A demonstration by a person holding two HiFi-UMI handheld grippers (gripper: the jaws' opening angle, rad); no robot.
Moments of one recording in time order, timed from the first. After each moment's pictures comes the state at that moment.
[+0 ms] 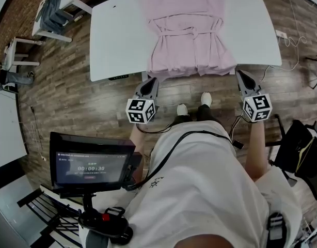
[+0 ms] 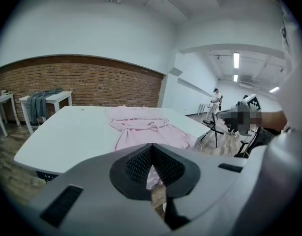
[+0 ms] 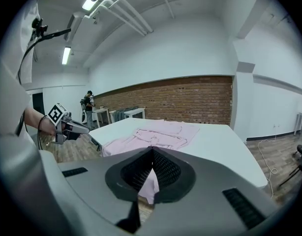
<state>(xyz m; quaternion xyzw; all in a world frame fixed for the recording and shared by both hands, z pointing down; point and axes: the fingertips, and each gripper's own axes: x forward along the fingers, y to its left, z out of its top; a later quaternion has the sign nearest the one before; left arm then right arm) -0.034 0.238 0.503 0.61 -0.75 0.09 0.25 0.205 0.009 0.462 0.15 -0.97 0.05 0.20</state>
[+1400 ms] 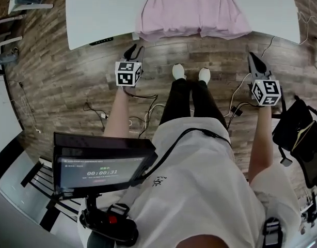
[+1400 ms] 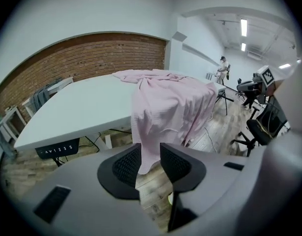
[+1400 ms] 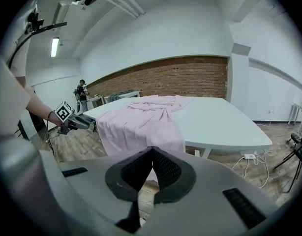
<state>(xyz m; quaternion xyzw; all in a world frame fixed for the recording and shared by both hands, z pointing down) -0.091 0.290 0.666 0.56 -0.72 0.24 0.33 0.248 0.009 0.584 0.17 -0.94 0.09 0.28</state>
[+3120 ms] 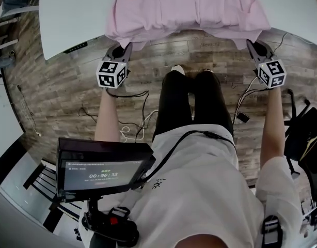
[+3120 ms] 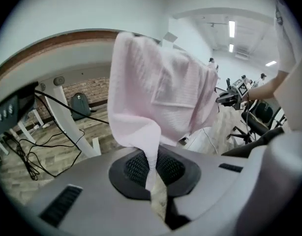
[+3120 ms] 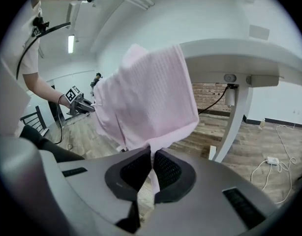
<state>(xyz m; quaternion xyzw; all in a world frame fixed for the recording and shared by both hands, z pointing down) -0.103 0.266 0.760 0.62 -0.69 0.23 0.30 0.225 -0.038 0.767 0.06 -0.95 0.07 0.29</state>
